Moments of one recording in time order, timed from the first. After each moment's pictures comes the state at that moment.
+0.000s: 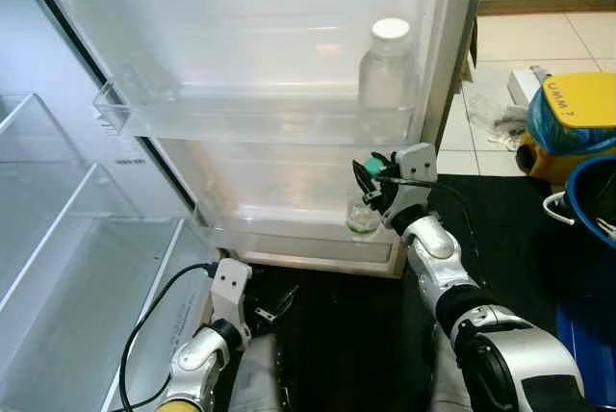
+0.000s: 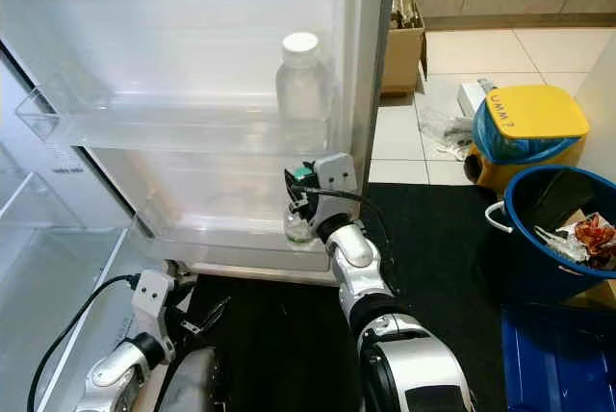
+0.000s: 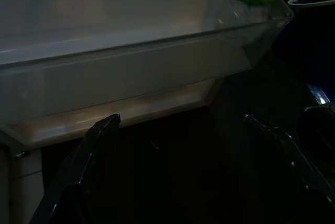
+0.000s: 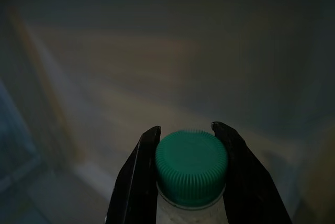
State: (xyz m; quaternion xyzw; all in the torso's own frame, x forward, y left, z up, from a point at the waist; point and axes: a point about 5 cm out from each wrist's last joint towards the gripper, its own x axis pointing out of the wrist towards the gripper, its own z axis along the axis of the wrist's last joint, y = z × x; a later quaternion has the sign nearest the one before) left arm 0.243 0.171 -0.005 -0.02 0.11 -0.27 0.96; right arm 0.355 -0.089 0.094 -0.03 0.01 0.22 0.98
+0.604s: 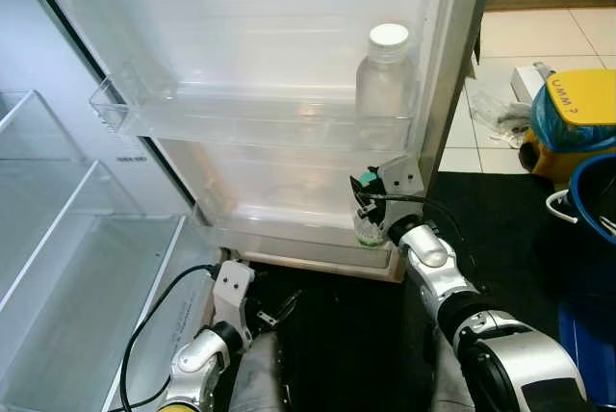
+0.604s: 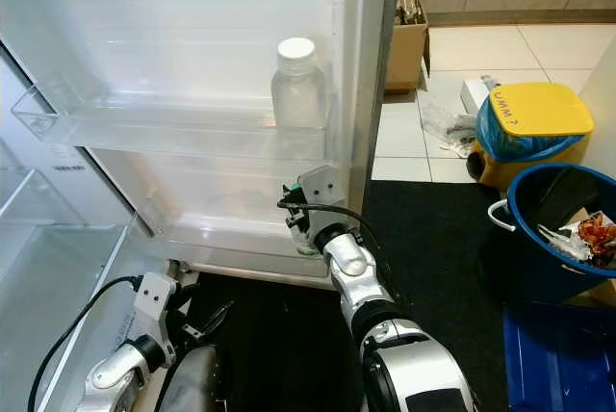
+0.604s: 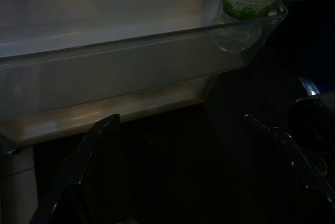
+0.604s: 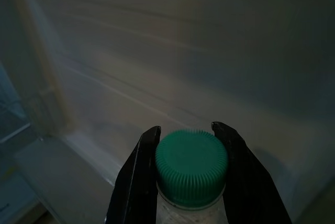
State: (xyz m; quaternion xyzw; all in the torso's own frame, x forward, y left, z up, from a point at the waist) left arm 0.241 0.168 -0.005 -0.02 0.11 -0.29 0.95; right arm 0.353 -0.092 0.084 -0.07 0.04 0.19 0.98
